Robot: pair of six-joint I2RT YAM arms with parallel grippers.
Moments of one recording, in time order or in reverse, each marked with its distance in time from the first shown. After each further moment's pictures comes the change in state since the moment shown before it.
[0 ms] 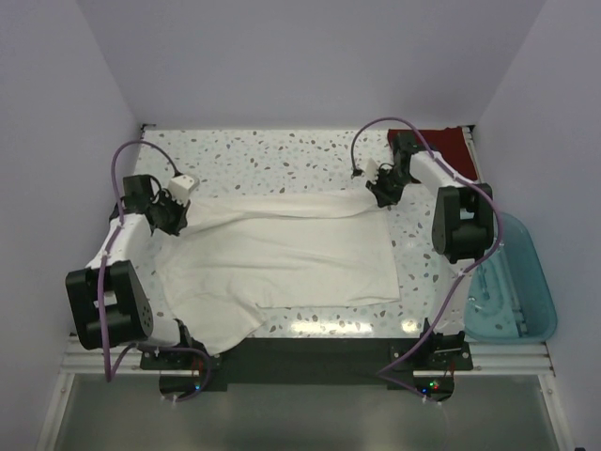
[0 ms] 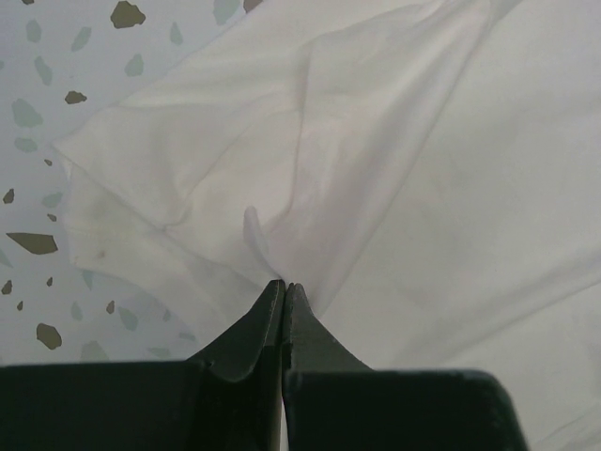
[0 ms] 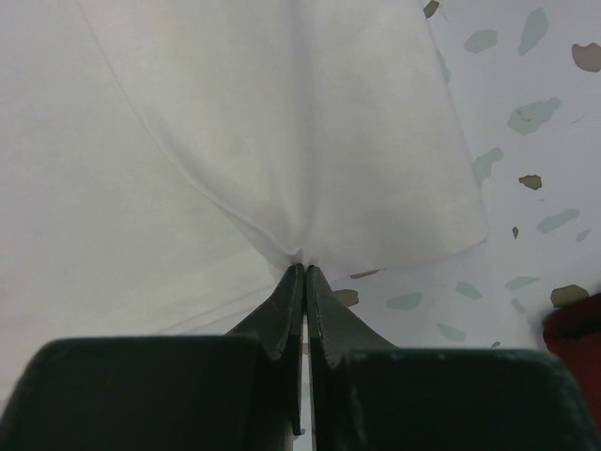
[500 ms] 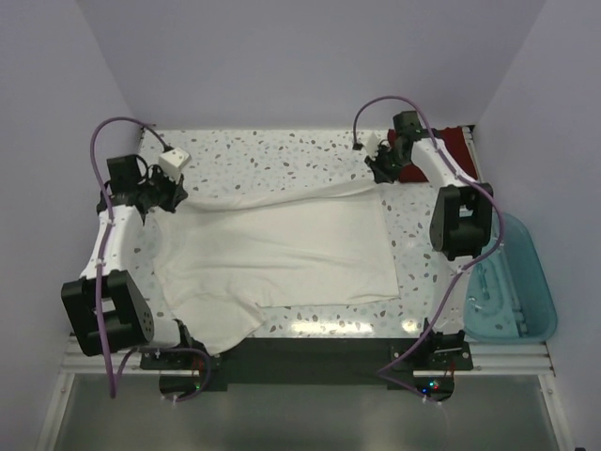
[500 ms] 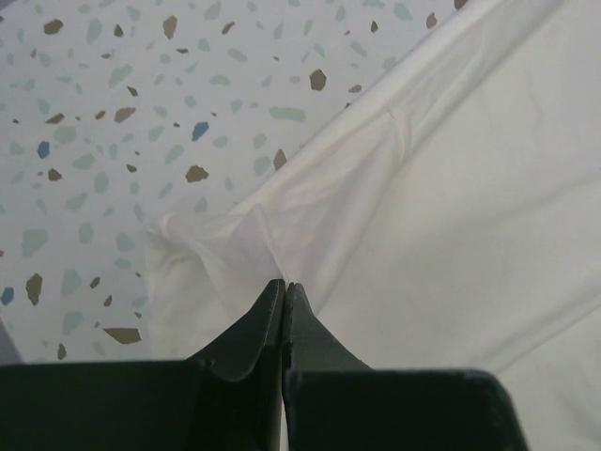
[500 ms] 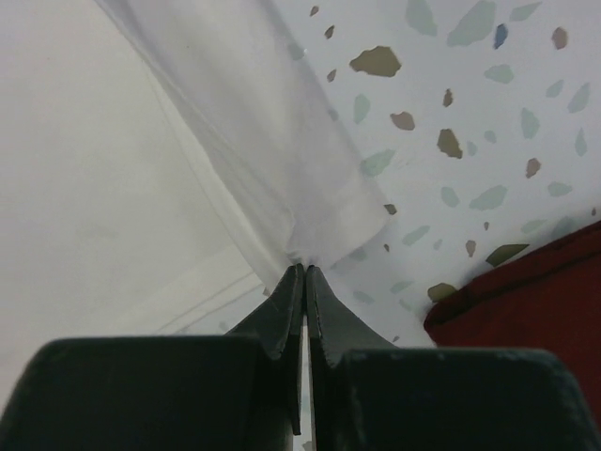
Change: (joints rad) left arm 0.015 -0.016 0.185 0.018 0.186 -0.034; right arm 0.003 0.042 0.219 0.022 -0.018 0.128
